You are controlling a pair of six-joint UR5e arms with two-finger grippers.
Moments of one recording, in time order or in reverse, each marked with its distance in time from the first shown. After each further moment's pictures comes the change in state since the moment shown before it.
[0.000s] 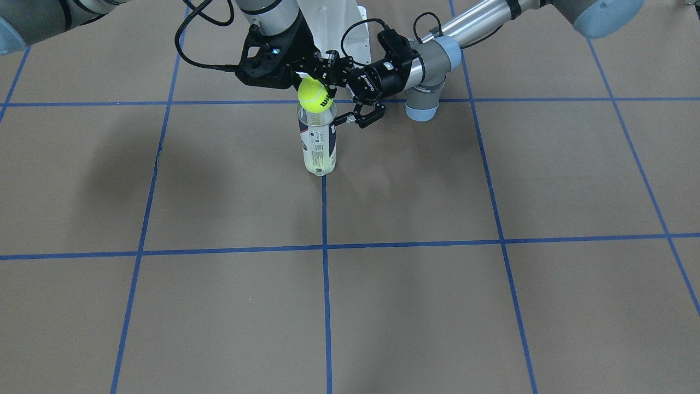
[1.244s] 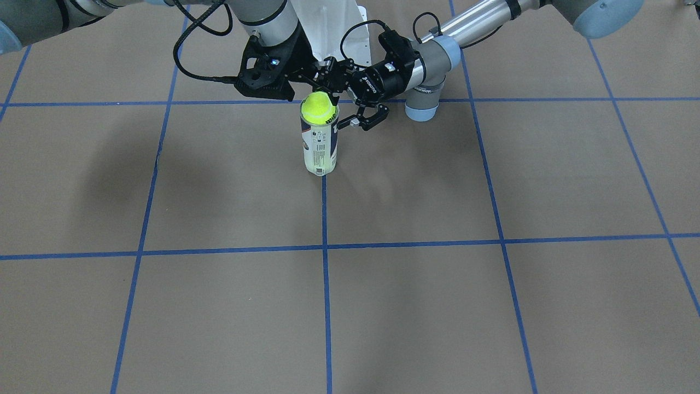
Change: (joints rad) left arm -0.002 -0.001 -0.001 0.003 0.045 0.001; right arm 0.029 0.007 -0.027 0.003 0.006 -0.064
